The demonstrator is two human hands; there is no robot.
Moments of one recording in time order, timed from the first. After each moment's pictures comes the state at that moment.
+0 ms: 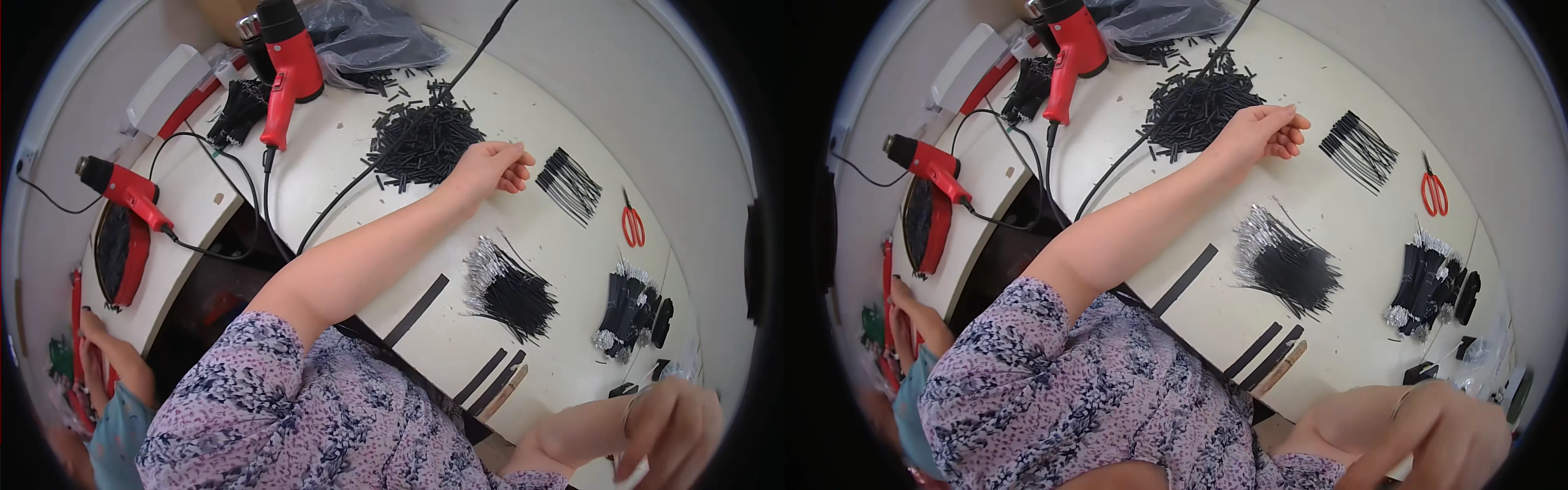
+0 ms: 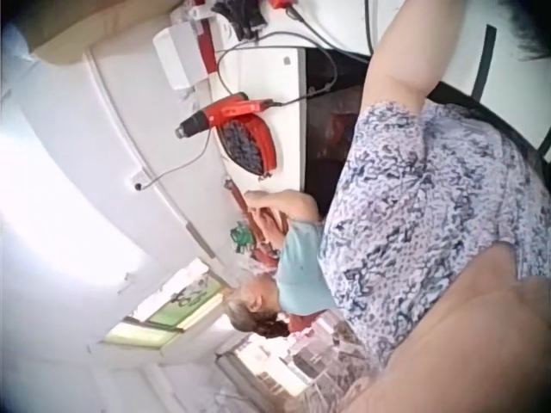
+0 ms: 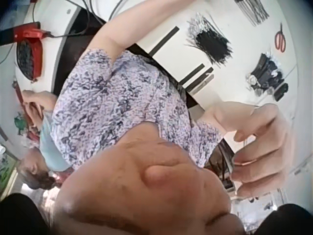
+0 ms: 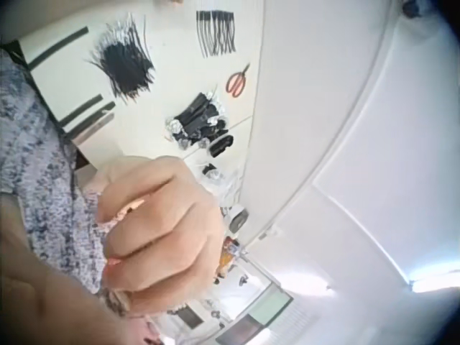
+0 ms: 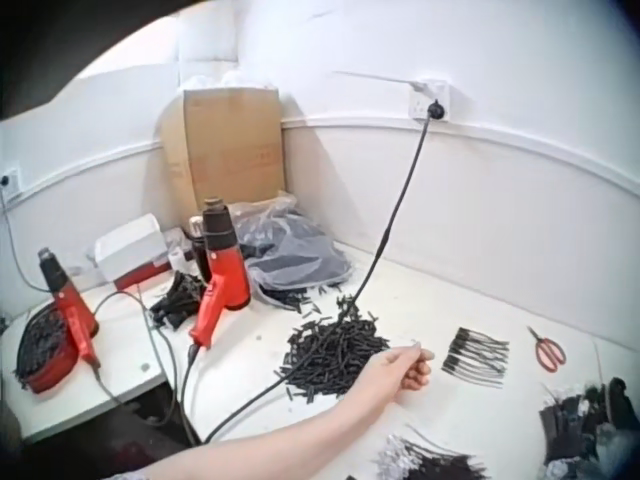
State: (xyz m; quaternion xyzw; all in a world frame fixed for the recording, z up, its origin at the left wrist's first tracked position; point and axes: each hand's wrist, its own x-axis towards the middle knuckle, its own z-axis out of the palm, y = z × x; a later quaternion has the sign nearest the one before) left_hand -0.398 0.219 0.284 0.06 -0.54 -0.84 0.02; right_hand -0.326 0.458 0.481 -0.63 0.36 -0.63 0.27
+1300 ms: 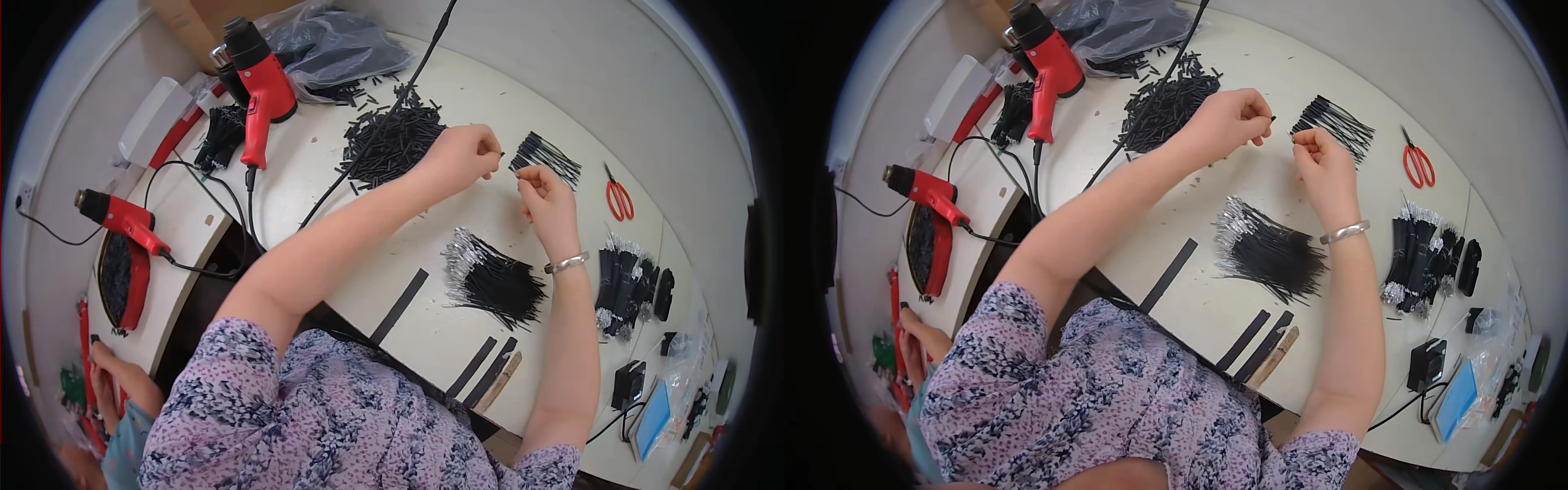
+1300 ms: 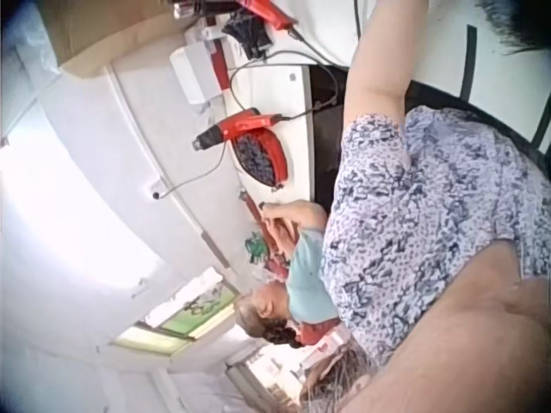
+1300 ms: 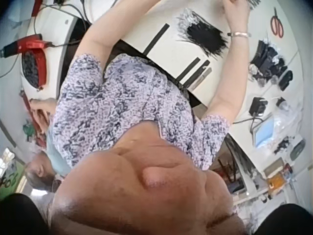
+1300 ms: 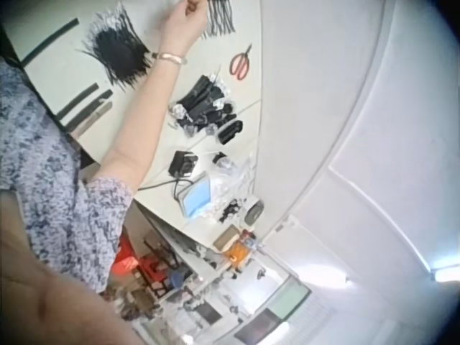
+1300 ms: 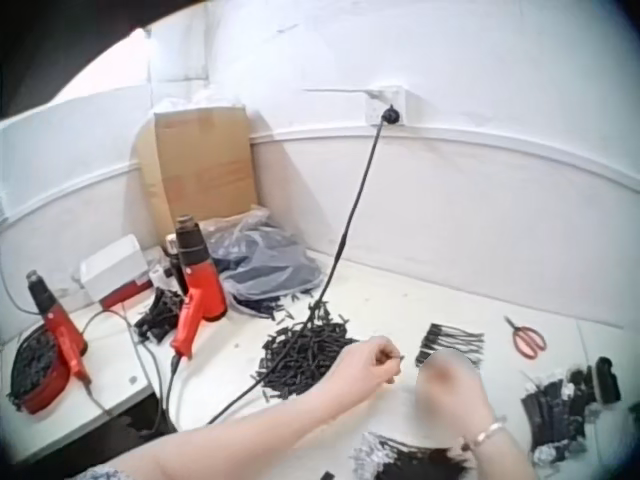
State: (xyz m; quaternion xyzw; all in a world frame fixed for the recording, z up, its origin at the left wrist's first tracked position) left_hand -0.394 0.216 0.316 0.01 -0.83 -0.56 0.02; right_hand -0.429 0.401 0.298 -0.17 0.81 -0.55 0.08
